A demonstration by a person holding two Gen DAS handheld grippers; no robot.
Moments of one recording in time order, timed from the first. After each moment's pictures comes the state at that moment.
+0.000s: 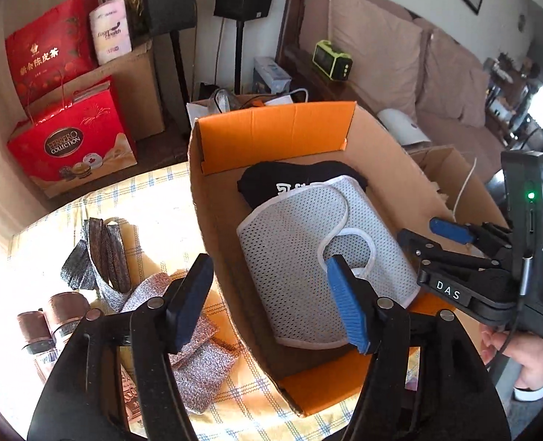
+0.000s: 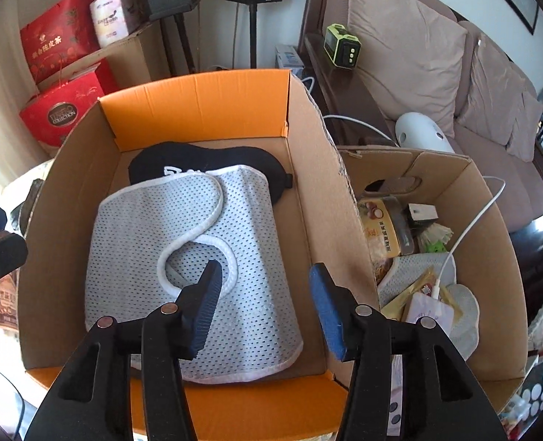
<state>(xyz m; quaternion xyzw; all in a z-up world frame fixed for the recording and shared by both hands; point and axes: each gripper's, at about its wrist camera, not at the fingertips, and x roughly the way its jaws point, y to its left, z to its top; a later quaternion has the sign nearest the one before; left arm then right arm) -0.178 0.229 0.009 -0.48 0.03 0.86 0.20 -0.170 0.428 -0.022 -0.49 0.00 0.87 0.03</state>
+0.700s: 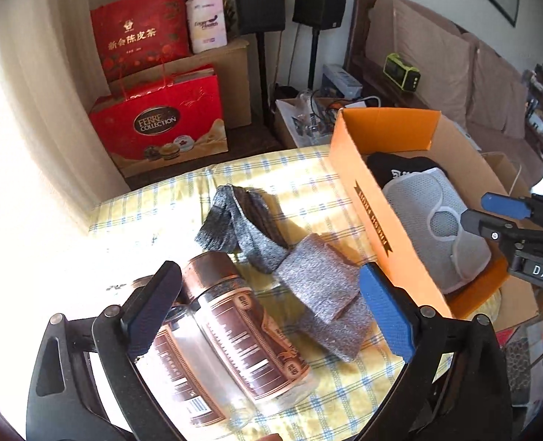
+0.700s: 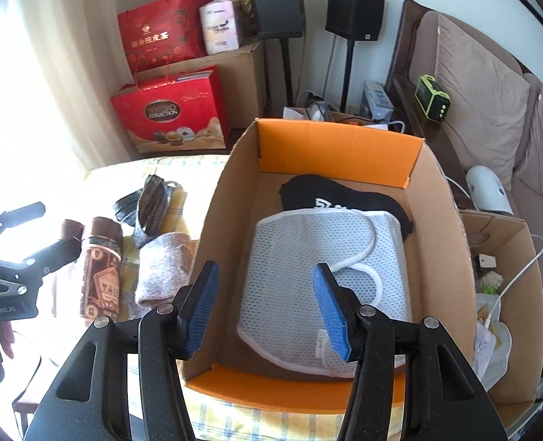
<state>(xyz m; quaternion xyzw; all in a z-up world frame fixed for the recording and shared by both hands) -0.163 0.084 0.013 -0.47 0.05 0.88 0.11 -0.158 0.306 0.024 -0.46 -0.03 0.88 -0.10</state>
